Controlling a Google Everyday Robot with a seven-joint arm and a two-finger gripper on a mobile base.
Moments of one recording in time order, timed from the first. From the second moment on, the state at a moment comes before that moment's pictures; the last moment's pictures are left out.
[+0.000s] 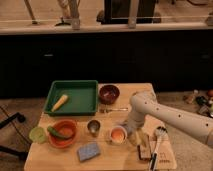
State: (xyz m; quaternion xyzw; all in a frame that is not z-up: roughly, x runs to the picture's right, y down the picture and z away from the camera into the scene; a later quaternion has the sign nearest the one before) arm 0.148 0.252 0.819 -0.39 -0.15 -0.16 0.89
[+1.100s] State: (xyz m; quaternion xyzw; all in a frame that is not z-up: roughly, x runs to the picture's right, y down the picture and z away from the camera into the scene) arm 0.125 0.232 0.791 -0.37 -0.10 -0.16 0.91
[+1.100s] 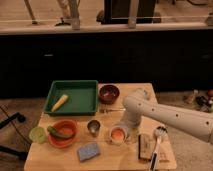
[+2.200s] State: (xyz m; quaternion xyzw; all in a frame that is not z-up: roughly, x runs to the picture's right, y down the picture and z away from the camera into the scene) arm 0.155 0.243 0.836 -0.37 -0.12 -0.10 0.92
